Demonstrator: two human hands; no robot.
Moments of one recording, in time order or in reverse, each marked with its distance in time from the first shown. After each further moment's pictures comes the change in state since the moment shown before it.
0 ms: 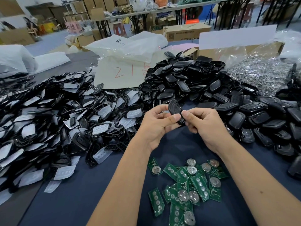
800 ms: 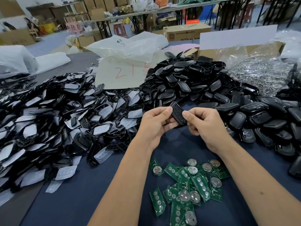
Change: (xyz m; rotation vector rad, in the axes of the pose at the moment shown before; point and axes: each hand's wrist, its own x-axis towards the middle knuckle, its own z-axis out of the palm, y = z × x) left_hand 0.003 -0.001 -0.002 -0.050 0.066 0.017; right_hand -0.004 -0.002 0.001 -0.040 -0.007 -0.016
